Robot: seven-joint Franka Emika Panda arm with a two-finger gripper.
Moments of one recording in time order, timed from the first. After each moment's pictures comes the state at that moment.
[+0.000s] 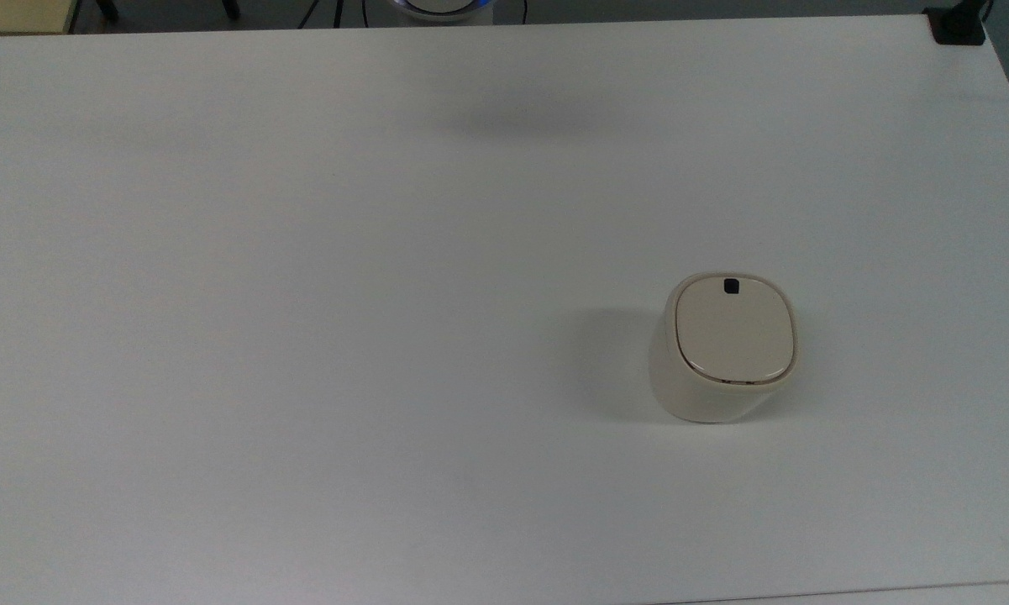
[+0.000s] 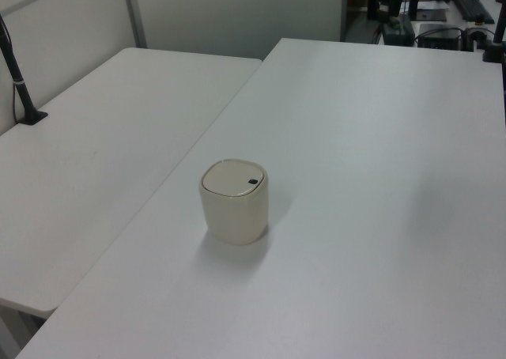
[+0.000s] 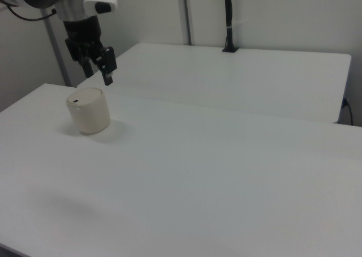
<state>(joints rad) 0.00 -0.11 -0.02 -1.63 0.07 1.62 0.09</state>
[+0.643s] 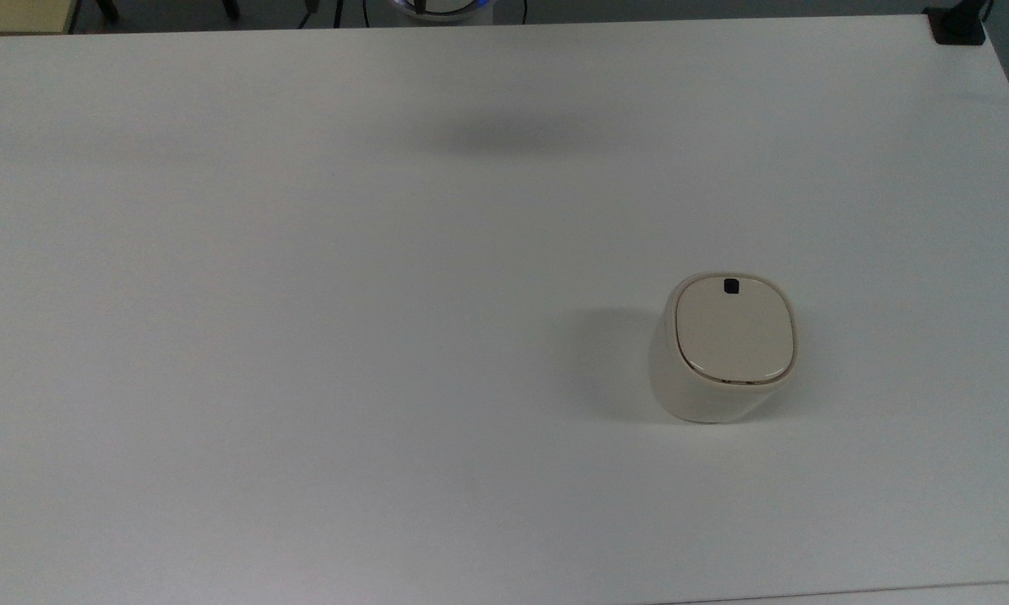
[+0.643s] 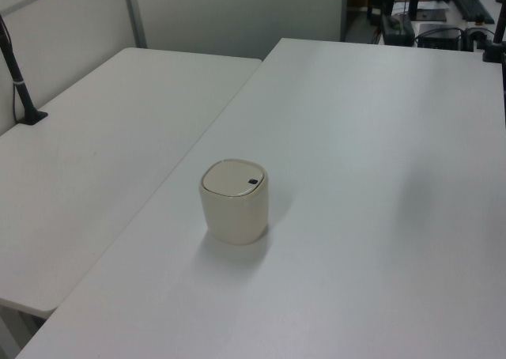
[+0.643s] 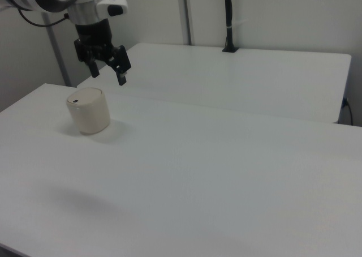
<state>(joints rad) 0.03 -0.05 -0.06 -1.60 0.05 1.65 0.00</state>
